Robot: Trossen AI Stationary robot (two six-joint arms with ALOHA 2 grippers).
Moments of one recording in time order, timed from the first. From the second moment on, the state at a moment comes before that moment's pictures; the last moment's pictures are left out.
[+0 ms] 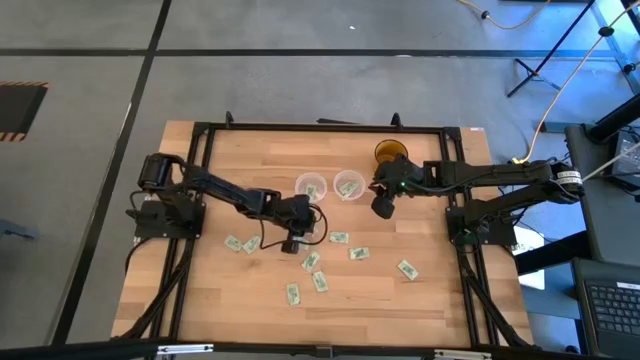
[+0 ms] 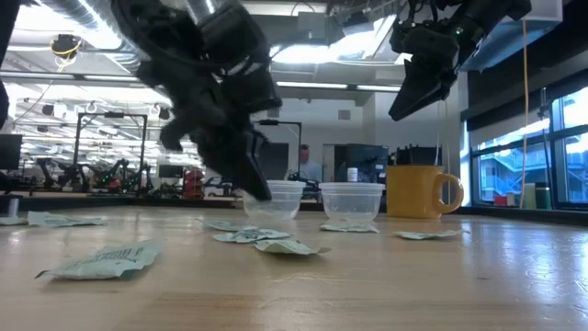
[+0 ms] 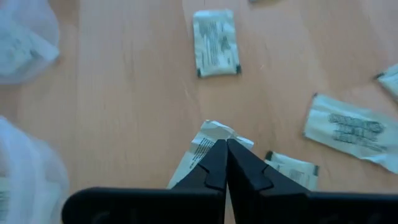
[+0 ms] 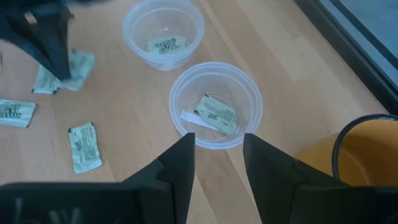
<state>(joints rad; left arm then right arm) -0.04 1.72 0.86 -0.02 0.03 0.12 -0.09 1.20 0.86 -0.51 0.28 0.25</state>
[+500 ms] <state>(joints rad) 0.08 1.48 0.87 -0.12 -0.05 0.18 -0.09 1.20 0.86 -0.51 0.28 0.26</state>
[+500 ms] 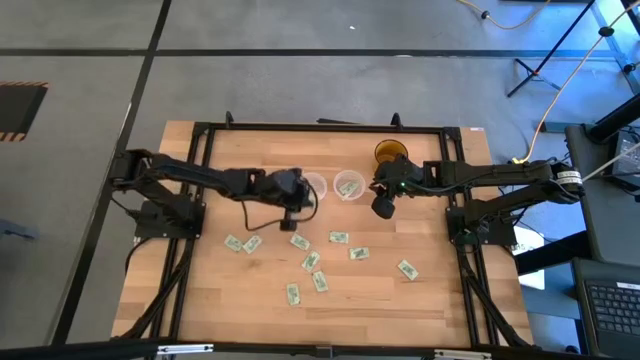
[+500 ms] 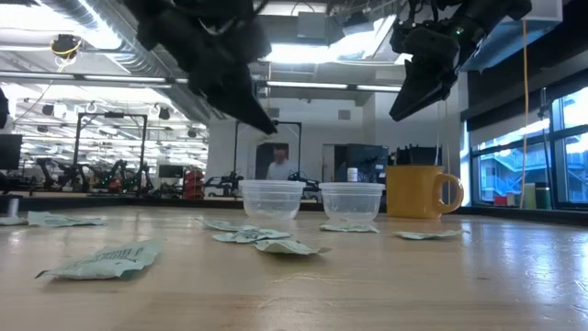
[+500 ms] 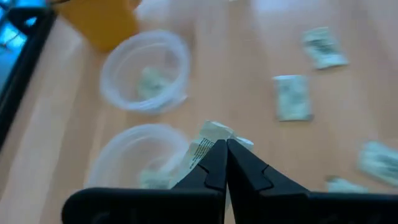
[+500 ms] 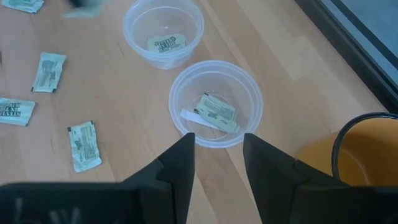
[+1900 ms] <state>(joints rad) 0.15 1.54 0.89 -0.18 0.14 0.27 -0.09 1.20 0.86 -0.52 0.28 0.26</state>
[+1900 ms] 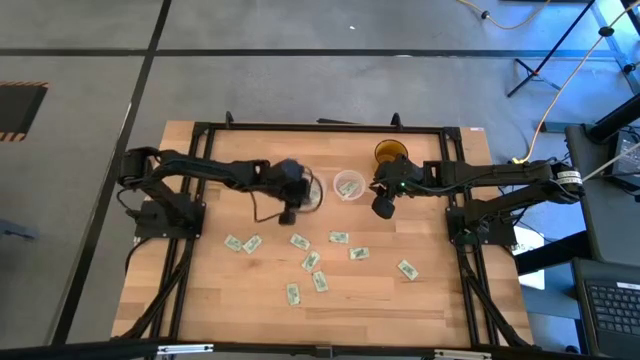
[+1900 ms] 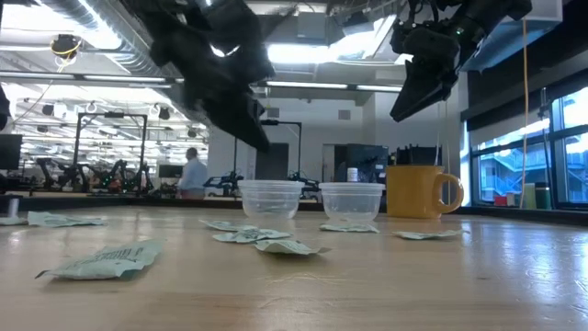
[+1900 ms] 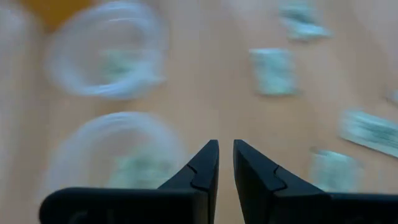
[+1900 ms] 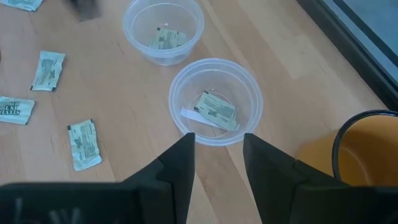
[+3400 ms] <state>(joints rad) -0.11 1.78 0.90 -0.25 0.02 0.20 -0.09 1.20 0.86 -0.51 0.28 0.27</state>
